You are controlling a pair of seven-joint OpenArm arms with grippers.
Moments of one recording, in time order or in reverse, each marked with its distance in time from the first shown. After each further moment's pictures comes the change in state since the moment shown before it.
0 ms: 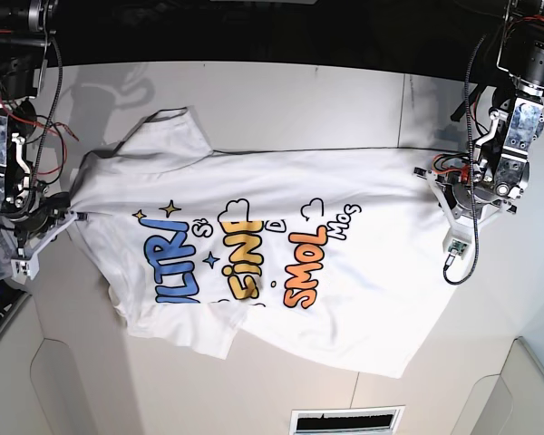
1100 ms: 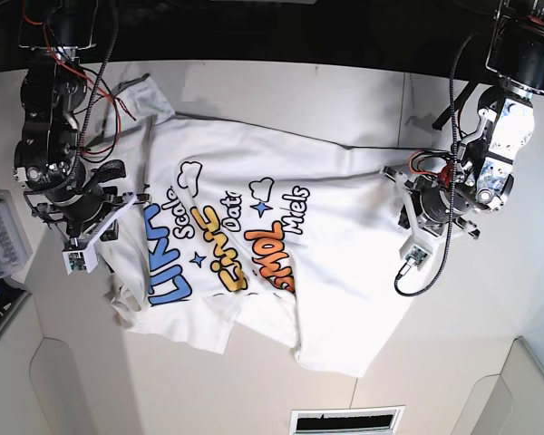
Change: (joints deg) left arm -1.2 2.0 2.6 4.7 -2.0 -8.5 -6.0; right arm -10.2 -10.1 -0.1 19.6 -3.1 4.3 -4.5
